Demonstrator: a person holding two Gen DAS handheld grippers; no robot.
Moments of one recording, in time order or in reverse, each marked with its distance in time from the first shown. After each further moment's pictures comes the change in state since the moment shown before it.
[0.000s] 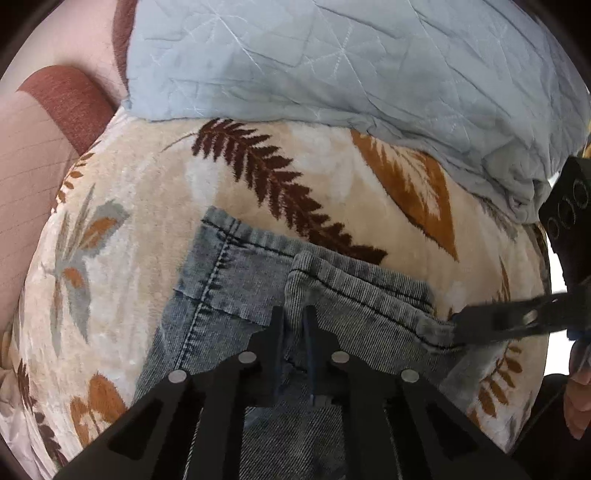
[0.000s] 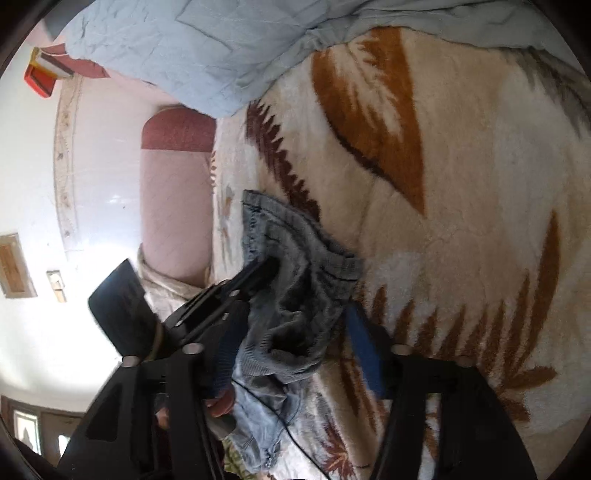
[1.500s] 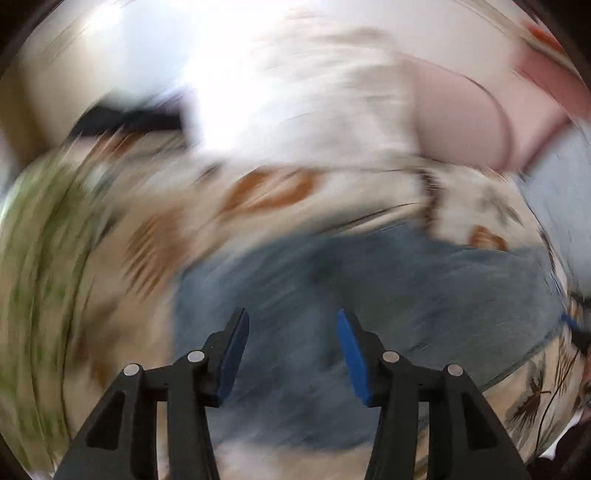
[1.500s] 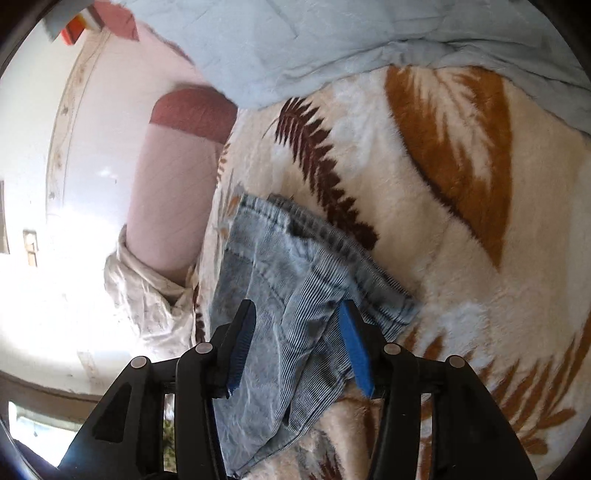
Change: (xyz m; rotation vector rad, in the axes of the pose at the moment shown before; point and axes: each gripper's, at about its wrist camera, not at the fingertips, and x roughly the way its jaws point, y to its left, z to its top) left arm -0.252 0.146 -0.427 -1.121 -0.179 0.556; right arm 0.027 0.047 0.005 -0.193 -0.042 -0.097
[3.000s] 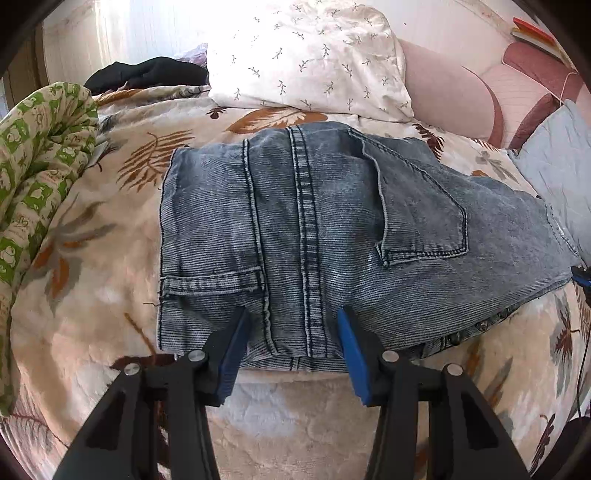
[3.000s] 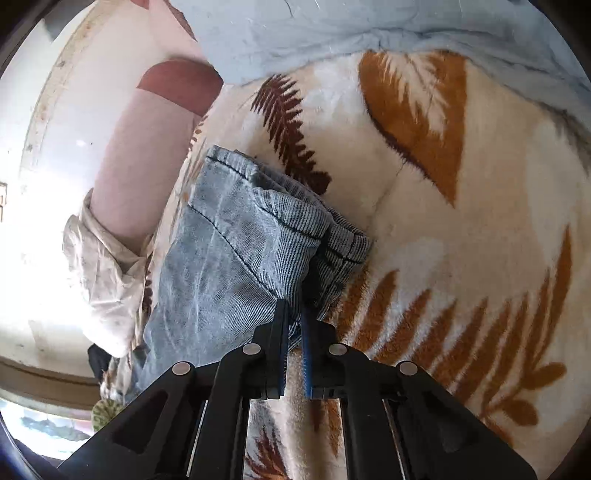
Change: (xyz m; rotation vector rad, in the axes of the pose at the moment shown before) left arm 0.033 -0.007 -0.092 0.048 -0.033 -0.046; right arm 0.000 -0.012 -0.035 -0.130 -0.011 -0.174
